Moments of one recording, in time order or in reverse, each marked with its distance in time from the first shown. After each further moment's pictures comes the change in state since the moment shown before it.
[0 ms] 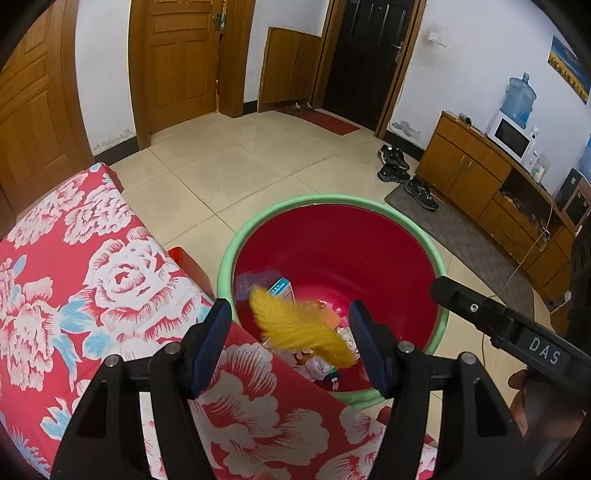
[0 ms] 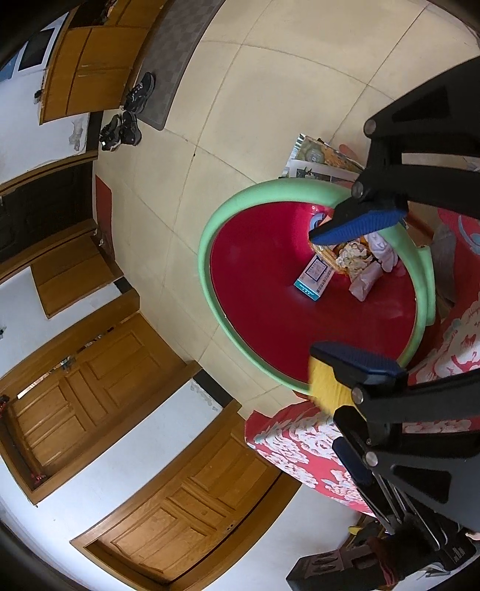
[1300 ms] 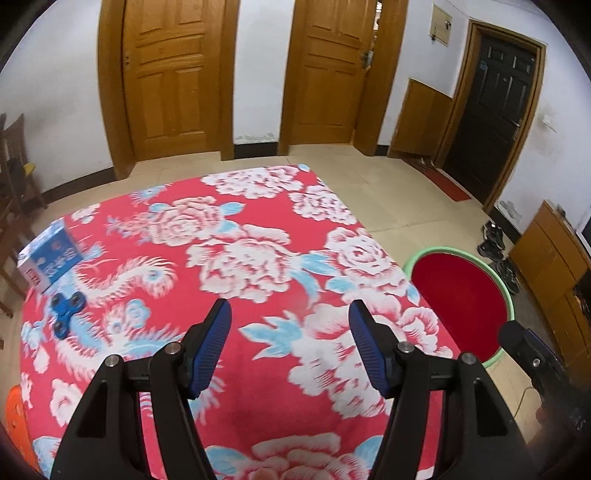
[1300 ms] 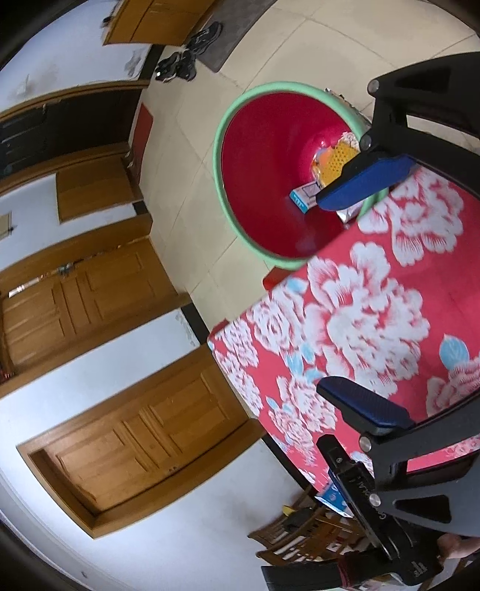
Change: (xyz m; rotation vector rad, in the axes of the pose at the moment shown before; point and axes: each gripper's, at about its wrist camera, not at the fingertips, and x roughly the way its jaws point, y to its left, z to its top) left arm -0.158 0.116 -0.072 -0.348 -0.151 0.384; right arm -0.056 0.134 -0.065 -0.302 -0.017 0.157
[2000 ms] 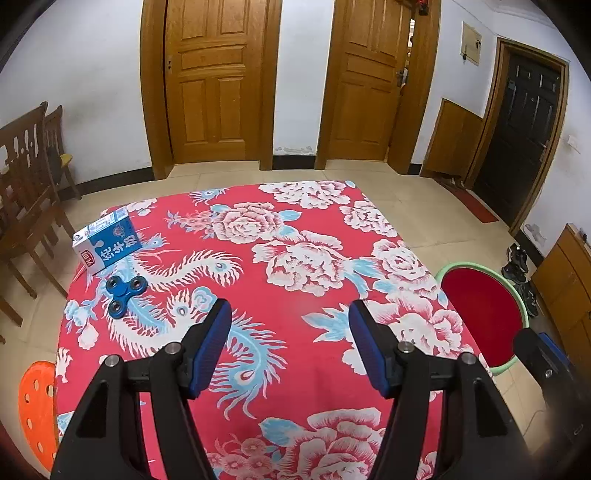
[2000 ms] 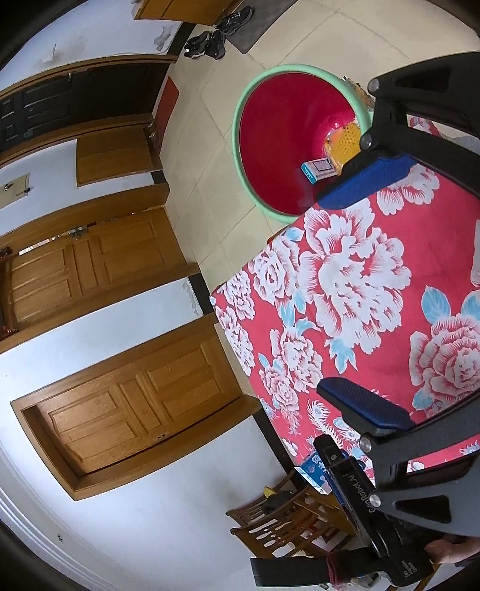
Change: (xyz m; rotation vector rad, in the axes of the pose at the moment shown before) left arm -0.044 0.037 -0.013 -0.073 -0.052 0.112; right arm -0.025 0.042 -0.012 -0.092 -0.030 0.070
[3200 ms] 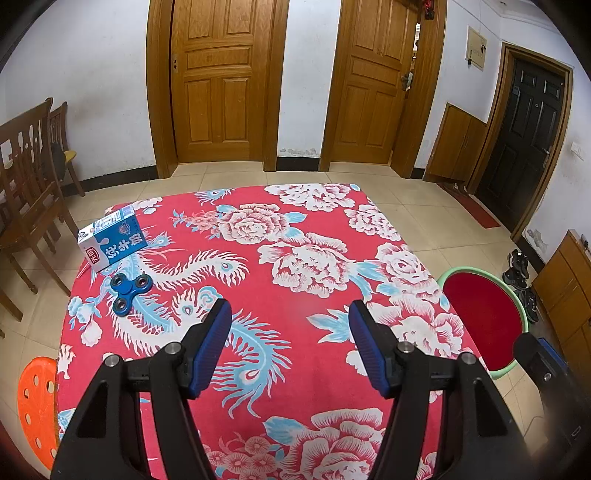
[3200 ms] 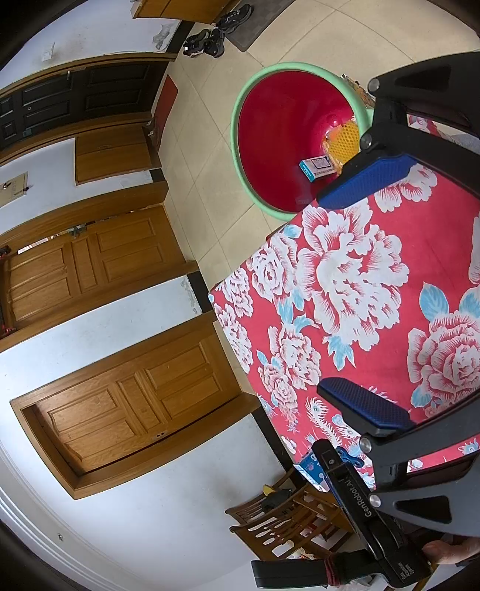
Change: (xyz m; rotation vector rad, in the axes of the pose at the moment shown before) left arm -0.002 0.005 0.001 -0.007 -0.001 0.003; right arm 0.000 0.002 -0.002 0.000 0.000 0.001
